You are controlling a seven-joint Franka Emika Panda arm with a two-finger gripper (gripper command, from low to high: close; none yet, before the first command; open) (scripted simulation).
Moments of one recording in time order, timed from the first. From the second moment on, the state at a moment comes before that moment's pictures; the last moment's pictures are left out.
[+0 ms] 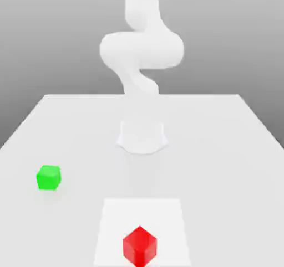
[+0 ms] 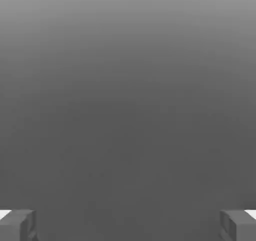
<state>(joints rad) -0.04 -0.71 0.04 -2.32 -0.02 2.33 0.88</state>
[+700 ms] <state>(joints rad) -0.23 0.06 0.19 -2.45 -0.16 2.61 1.54</state>
